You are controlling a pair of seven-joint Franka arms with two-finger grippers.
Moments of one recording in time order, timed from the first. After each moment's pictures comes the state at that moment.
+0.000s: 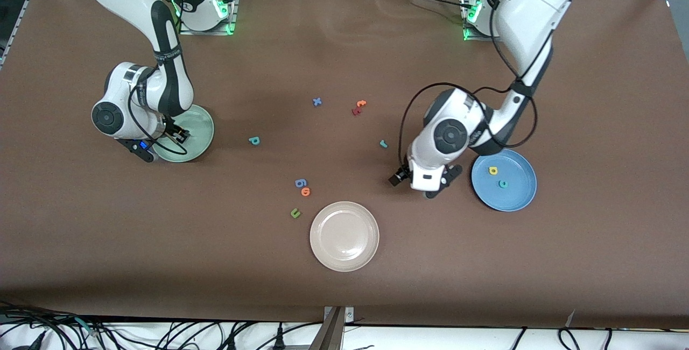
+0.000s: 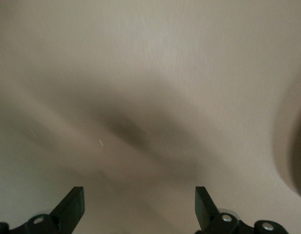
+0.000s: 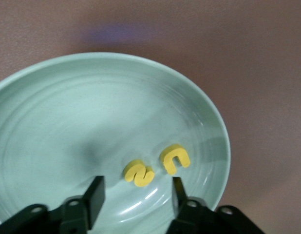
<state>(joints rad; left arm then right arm) -0.25 0.70 -0.31 -1.67 0.07 2.33 -1.32 0.77 0.50 -0.75 -2.22 0.36 2.23 0.40</state>
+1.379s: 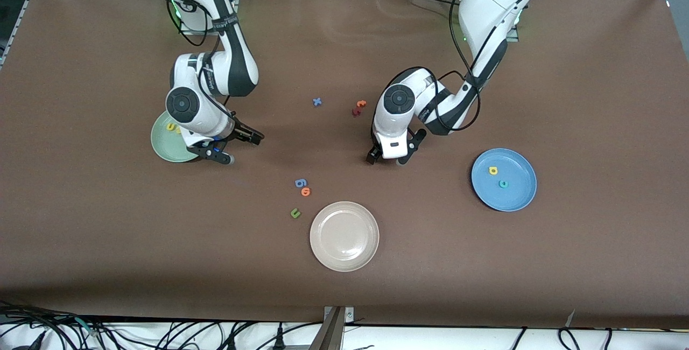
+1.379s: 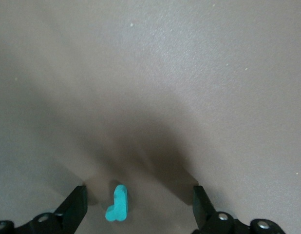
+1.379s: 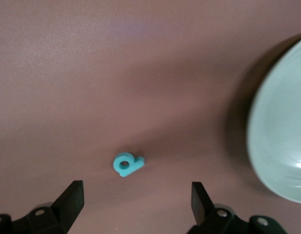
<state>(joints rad) -0.38 0.70 -0.31 -1.82 0.24 2.49 -1.79 1.00 0.48 -0.64 -2.07 0.49 2.24 0.40</state>
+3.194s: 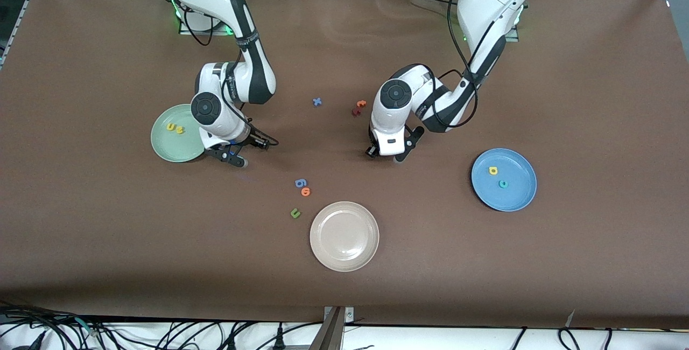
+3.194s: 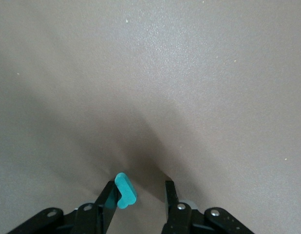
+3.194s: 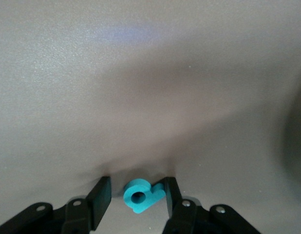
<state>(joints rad) -0.39 0.69 -0.31 -1.82 0.26 2.49 -1.78 1.01 0.58 -0.58 -2.08 0.60 2.39 0.39</state>
